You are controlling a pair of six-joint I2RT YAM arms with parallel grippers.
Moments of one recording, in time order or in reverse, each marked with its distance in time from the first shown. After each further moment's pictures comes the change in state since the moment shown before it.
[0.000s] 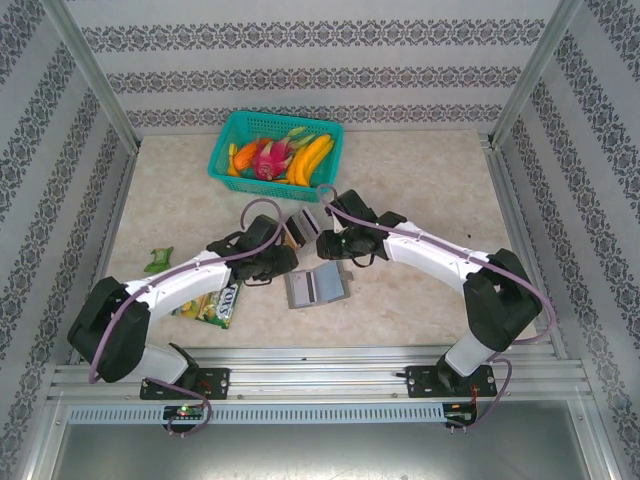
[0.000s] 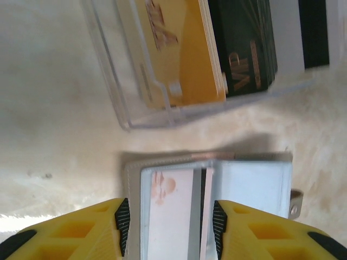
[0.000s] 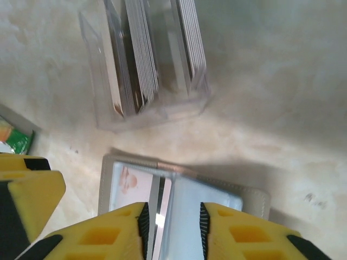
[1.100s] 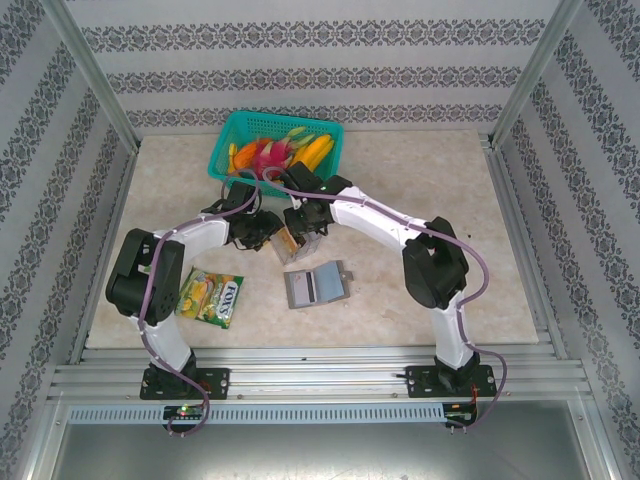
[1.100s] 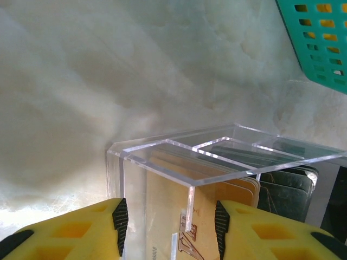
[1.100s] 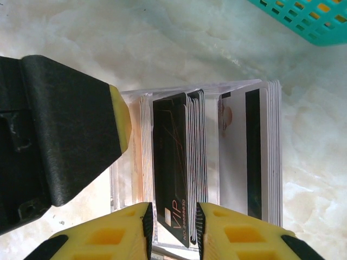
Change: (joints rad) left arm 0.301 0.347 0.195 0.140 0.235 -0.050; right arm 0.061 0.457 0.626 -0.295 0.138 -0.177
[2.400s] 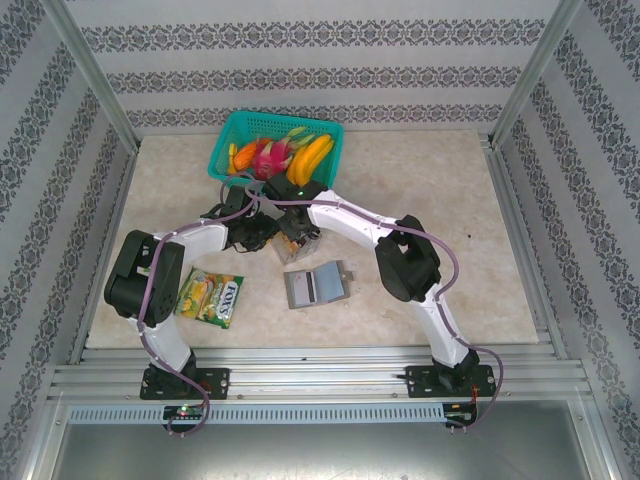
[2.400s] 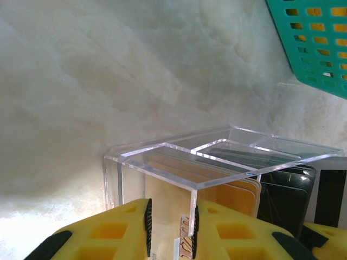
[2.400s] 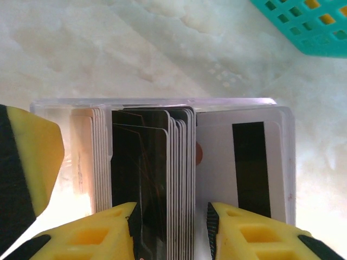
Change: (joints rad) left arm 0.002 -0.010 -0.062 0.100 0.008 -0.010; right arm 0.051 0.187 0.169 -0.113 0.226 -0.071
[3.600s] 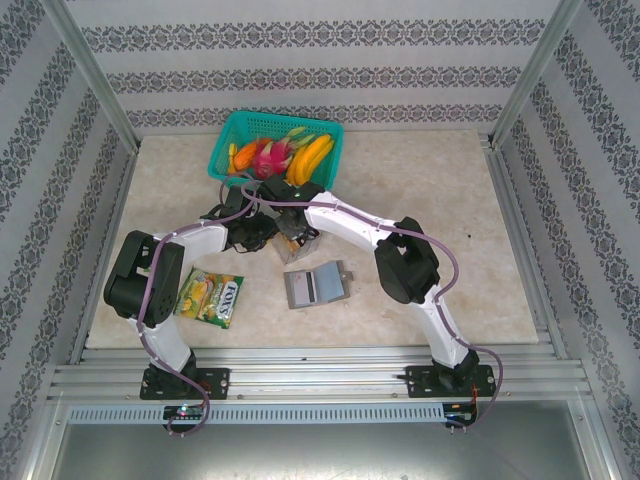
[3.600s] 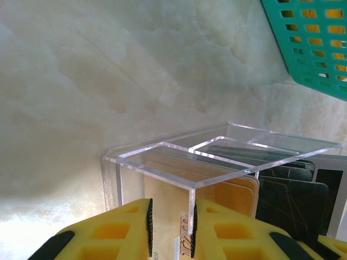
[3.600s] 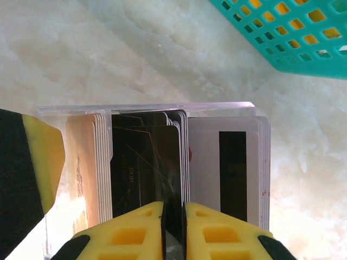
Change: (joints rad) left arm 0.000 -0.003 -0.010 0.018 0.000 0.000; right arm 0.019 -0.002 0.017 -0.005 0.073 -0.018
